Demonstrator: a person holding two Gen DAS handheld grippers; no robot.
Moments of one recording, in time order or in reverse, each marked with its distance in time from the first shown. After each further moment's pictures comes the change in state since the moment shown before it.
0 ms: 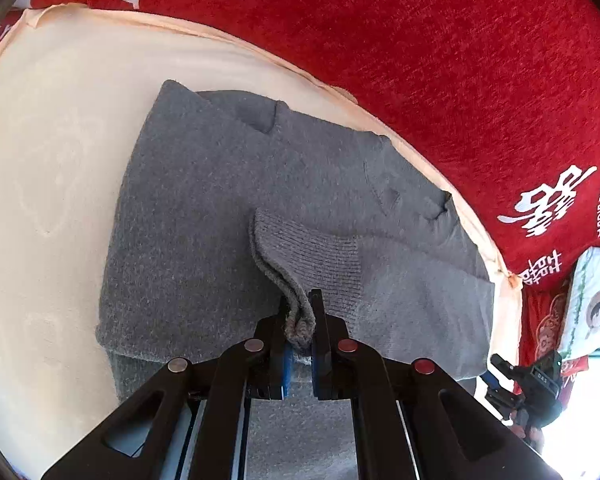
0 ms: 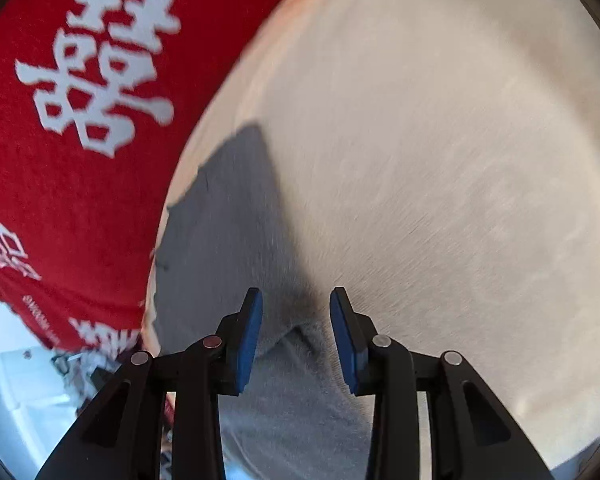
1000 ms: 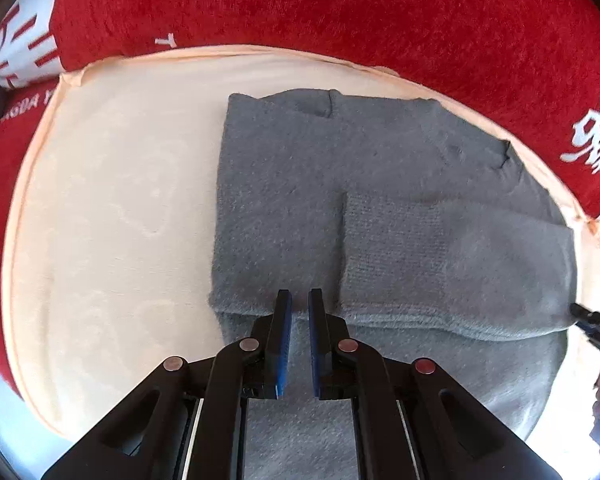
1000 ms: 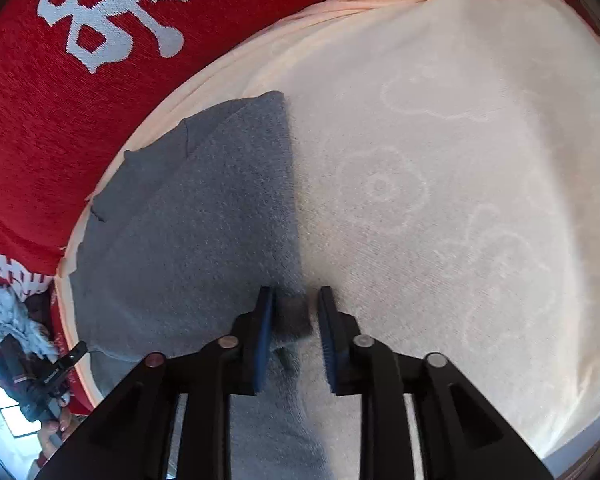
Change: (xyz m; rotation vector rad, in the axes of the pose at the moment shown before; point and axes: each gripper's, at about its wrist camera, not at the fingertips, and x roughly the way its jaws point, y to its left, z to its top) left arm -0.028 -0.009 -0.021 0.192 0.006 0.368; right arm -0.001 0.041 -0.008 -0.266 -0.015 -0.375
